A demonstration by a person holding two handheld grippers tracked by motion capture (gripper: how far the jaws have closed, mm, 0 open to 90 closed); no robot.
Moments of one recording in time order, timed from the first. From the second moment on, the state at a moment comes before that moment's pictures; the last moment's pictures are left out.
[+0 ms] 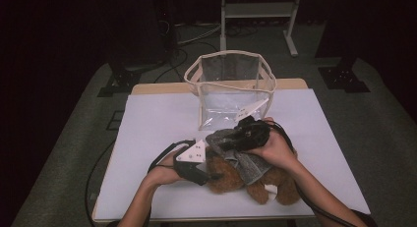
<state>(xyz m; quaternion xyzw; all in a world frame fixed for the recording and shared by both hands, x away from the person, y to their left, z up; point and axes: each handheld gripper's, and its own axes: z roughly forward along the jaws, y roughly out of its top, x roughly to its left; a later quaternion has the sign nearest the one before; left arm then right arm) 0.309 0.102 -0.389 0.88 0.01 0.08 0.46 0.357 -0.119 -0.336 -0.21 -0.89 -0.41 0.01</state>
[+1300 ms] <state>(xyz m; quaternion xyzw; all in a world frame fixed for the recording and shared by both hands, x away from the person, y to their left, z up) 0.308 0.107 -0.389 0.89 0.00 0.06 0.45 0.359 -0.122 -0.334 -0.23 -0.90 -0.36 0.02</state>
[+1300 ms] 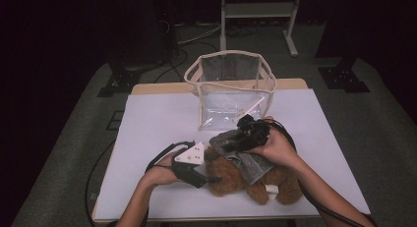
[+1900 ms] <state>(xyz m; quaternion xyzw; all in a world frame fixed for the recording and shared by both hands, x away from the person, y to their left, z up) 0.313 0.106 -0.390 0.89 0.02 0.07 0.45 0.329 -0.209 -0.307 -0.27 -0.88 -0.39 -0.05</state>
